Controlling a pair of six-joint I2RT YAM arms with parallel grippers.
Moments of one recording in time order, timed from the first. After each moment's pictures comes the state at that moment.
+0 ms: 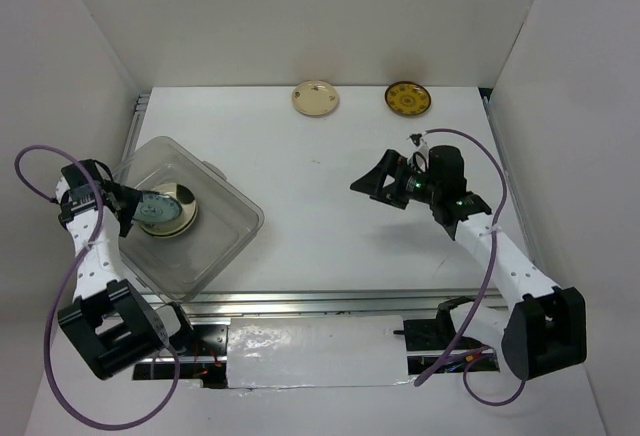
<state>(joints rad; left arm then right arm) 0.55 1.15 0.92 -0.67 -0.04 -0.79 0.23 1.12 0.76 -0.12 -0.61 0.73</state>
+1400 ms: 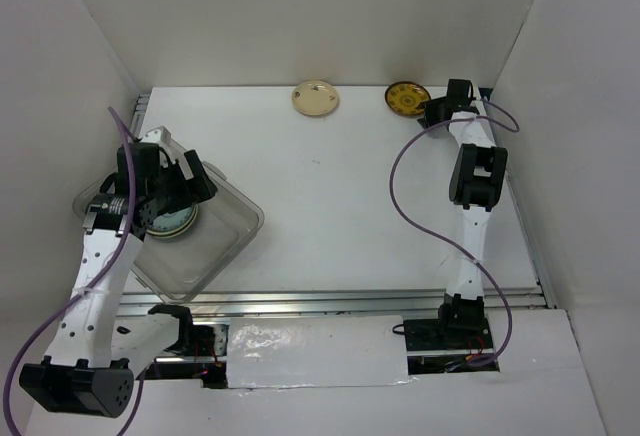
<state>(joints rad) -0.05 0.97 1.11 -0.88 0.06 -0.43 -0.14 2.62 2.23 -0.33 -0.15 1.24</state>
